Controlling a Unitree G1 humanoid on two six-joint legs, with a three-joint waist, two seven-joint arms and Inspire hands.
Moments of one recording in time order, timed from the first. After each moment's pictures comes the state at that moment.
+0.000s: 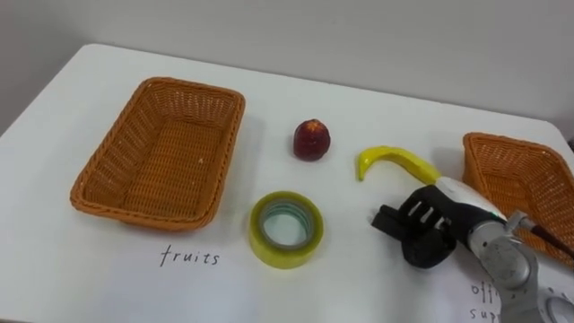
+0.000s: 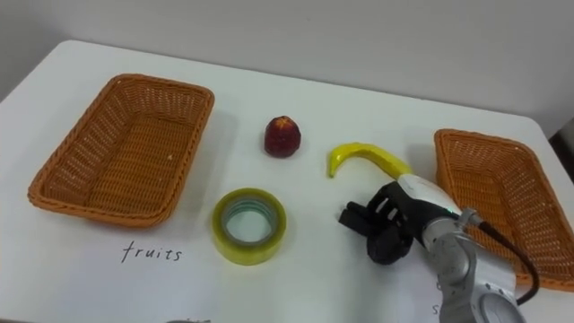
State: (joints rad) left arm 0.23 0.26 0.03 0.99 0.19 0.14 0.23; right arm 0.05 -0.41 0.09 -0.01 -0.79 0.30 0.47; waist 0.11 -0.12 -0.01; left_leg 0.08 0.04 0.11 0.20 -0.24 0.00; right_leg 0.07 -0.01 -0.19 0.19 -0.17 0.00
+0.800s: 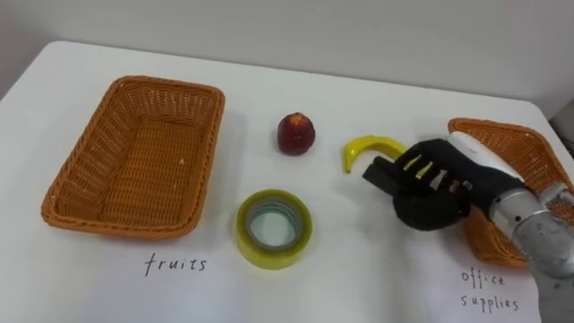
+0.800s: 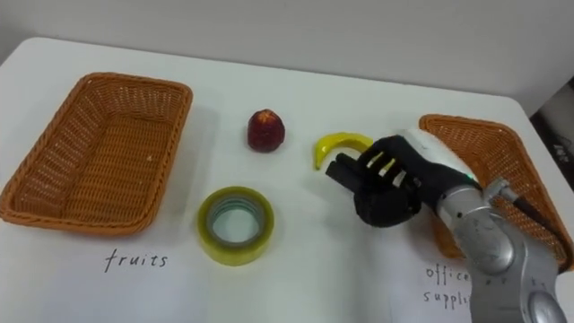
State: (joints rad) left arm 0.27 0.24 0.12 1.03 0.19 0.06 0.19; right arm 0.06 -0.40 -0.12 -0.25 -0.59 0.15 0.50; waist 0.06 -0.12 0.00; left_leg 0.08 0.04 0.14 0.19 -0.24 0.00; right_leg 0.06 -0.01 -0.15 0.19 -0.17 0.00
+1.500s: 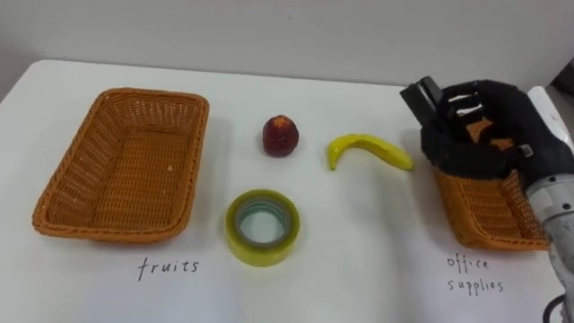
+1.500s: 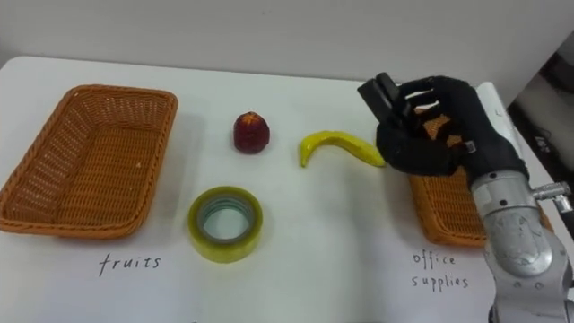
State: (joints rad) left arm 0.29 0.22 0.13 1.13 0.19 0.06 0.19; right arm 0.07 -0.38 -0.19 -0.25 -0.25 0.12 0.10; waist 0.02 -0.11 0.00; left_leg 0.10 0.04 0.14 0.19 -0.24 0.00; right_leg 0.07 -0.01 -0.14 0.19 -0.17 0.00
